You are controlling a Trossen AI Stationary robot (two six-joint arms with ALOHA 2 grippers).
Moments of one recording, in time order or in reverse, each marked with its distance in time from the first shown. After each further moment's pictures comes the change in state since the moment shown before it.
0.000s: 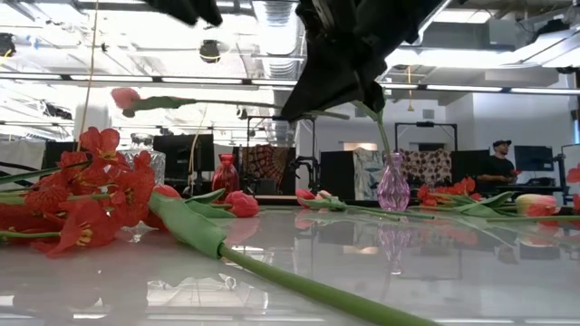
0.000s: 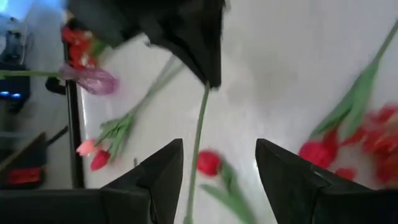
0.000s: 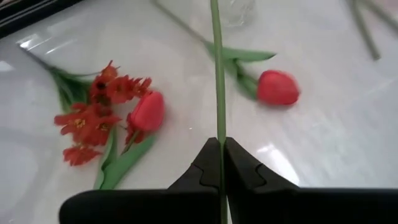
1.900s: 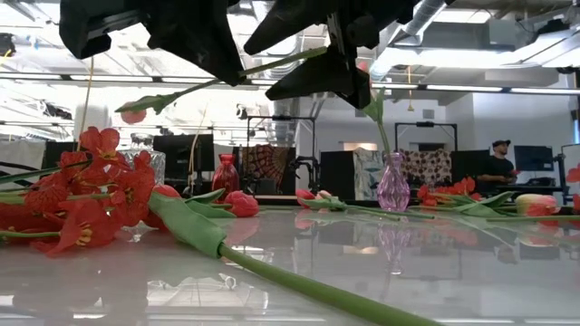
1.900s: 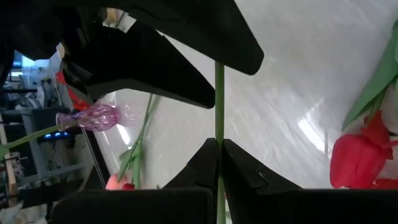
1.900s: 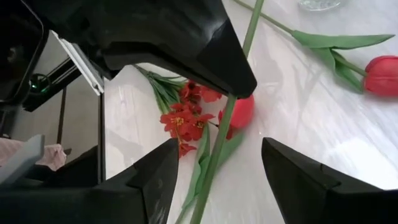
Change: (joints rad) left arm -0.015 0.247 0.022 0.117 -0.091 0.320; right arm 0.001 0.001 0.000 0.162 -0.261 0.102
